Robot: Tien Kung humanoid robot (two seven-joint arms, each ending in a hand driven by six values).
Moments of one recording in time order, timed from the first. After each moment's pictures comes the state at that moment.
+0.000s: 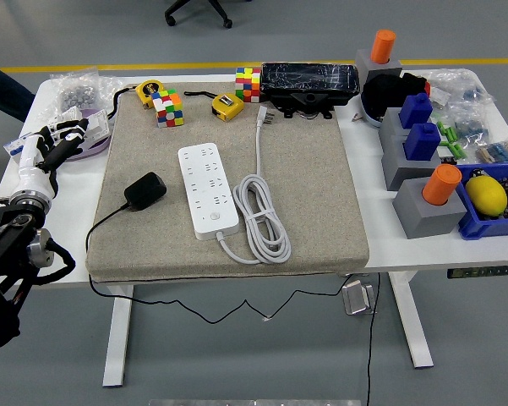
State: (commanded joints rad) left arm -0.42 0.26 -1.19 -0.98 0.85 0.37 -0.07; right arm 0.06 -0.20 0.93 0.34 -0.81 0.02 -0.15
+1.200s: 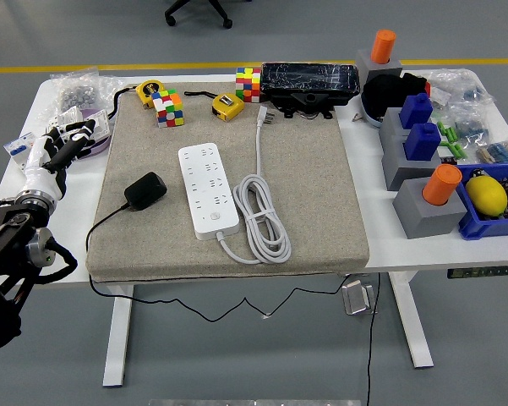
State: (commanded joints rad) left arm -0.42 0.27 -1.17 -1.01 0.78 0.33 -0.05; right arm 0.08 -0.20 0.89 0.34 -0.80 0.02 -0.15
